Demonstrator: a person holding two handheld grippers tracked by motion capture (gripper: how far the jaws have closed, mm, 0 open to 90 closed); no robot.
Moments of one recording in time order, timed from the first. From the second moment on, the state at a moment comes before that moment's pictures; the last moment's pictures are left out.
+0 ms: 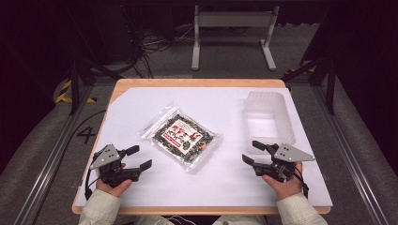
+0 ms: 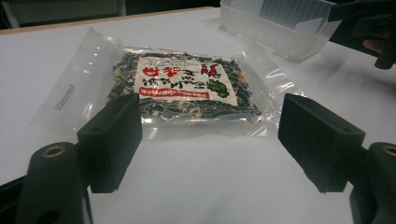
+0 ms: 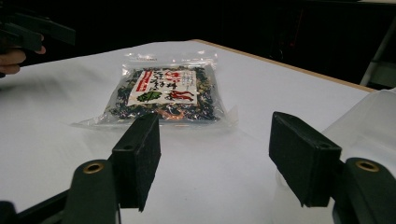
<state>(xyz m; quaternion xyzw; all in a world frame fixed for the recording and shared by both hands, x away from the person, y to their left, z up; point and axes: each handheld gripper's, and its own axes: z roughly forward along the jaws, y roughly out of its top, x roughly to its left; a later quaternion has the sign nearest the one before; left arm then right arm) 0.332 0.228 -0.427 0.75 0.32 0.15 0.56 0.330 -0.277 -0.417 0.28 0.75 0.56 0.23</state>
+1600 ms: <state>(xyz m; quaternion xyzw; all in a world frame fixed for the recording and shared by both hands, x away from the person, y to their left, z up) 0.418 0.220 -0.406 0.73 0.40 0.18 0.53 0.331 -0.273 -0.419 0.26 0.75 0.56 0.22</state>
